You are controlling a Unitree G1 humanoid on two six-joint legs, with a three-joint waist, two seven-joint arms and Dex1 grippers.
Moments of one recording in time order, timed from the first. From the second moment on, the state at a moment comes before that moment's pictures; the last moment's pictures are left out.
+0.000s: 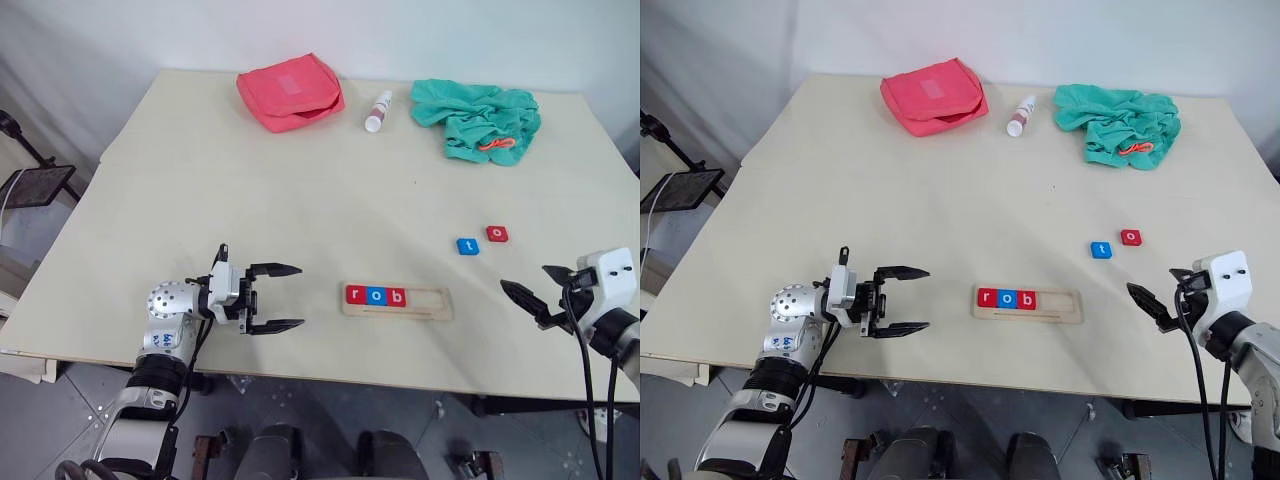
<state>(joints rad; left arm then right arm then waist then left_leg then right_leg) -0.48 0.40 -0.01 0.52 -0.42 -0.39 -1.43 0.01 -0.70 -0.52 -0.19 0.42 0.59 0.69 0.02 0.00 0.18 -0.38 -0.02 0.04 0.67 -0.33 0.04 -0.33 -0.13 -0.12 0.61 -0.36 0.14</state>
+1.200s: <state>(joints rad) -0.32 0.41 -0.01 0.30 -0.42 -0.34 -1.34 -0.80 -0.67 -0.19 0.90 0.17 0.32 0.59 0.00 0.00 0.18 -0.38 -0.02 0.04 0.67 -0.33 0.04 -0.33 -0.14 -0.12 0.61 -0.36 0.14</state>
